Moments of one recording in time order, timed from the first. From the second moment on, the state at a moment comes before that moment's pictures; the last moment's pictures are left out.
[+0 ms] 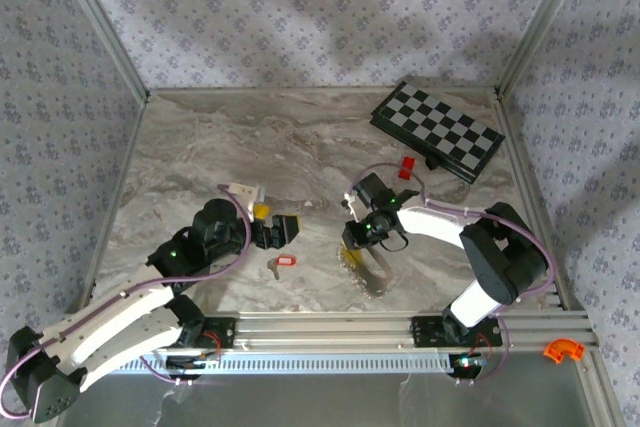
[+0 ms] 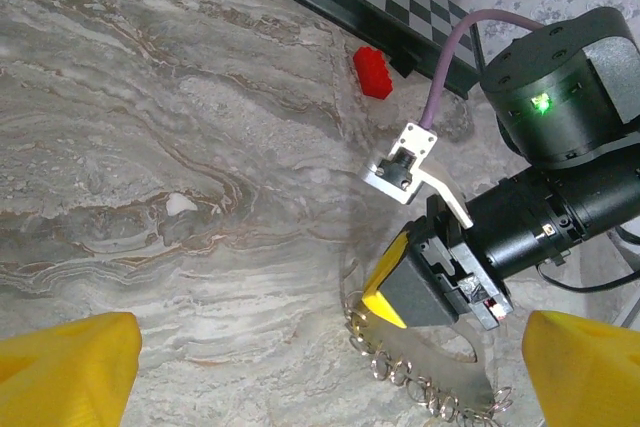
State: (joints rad) left arm -0.80 0.75 0.55 -0.21 0.04 -0.56; right arm 0.66 1.58 0.81 -0.44 -0.37 0.28
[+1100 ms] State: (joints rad) left arm -0.80 0.73 0.55 -0.22 0.03 -0.56; right arm 0.66 1.59 0.81 -0.42 -0.37 0.28
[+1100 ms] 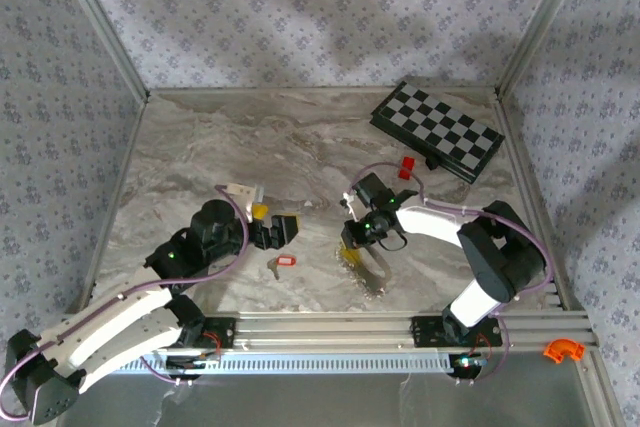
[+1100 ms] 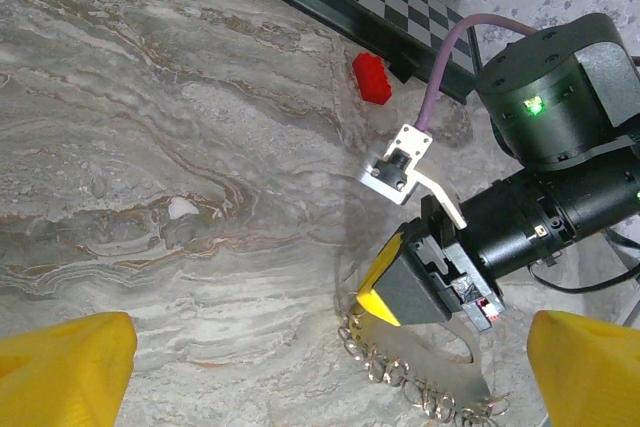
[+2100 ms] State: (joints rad) left arm -0.80 0.70 0.55 -0.22 0.04 -0.53; right arm 0.69 1.50 0.80 -0.38 -0.36 0.26
